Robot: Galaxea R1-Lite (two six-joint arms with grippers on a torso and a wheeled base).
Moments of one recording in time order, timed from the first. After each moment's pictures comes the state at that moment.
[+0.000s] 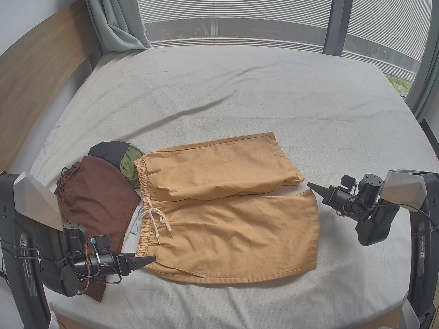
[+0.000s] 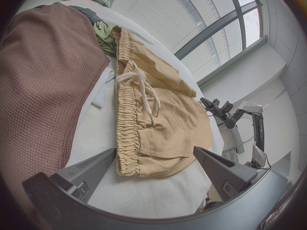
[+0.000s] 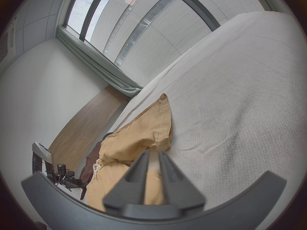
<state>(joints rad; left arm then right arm) 0.01 2.38 -0.20 -1.55 -0.75 -0.21 0.02 2.53 -0.90 -1.54 0.65 0.57</state>
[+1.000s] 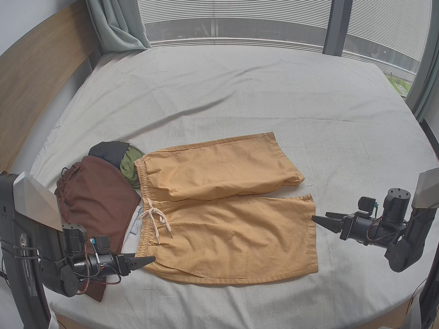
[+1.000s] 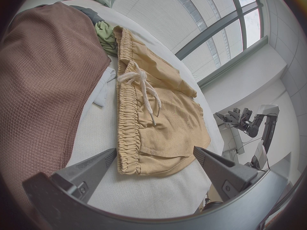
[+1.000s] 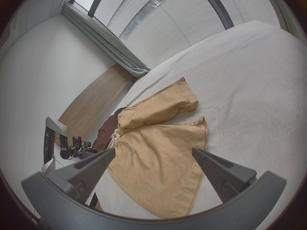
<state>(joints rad) 0.01 2.38 -0.20 -1.55 -0.75 -0.21 0.08 2.14 -0.28 -1.54 0.66 0.33</state>
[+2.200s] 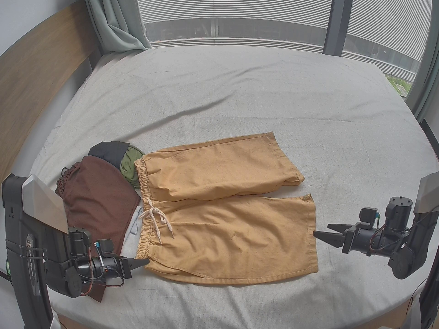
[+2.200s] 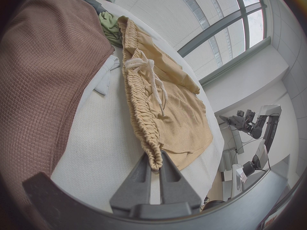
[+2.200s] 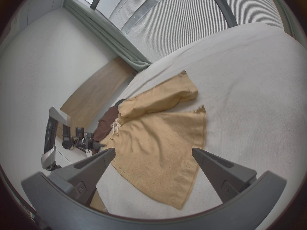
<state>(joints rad) 0.00 2.44 -0.22 -1.55 -0.75 -0.21 0.07 2.12 -0.18 -1.54 0.67 0.24</state>
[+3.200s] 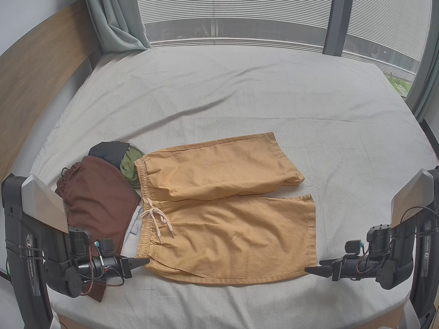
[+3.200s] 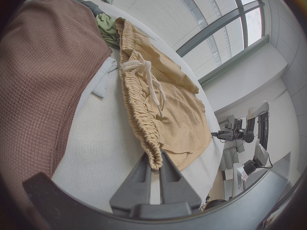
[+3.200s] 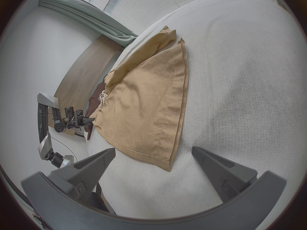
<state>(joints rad) 0.00 2.44 -0.22 -1.55 -0.75 -0.20 0.04 2.44 -0.15 -1.54 0.71 0.14</state>
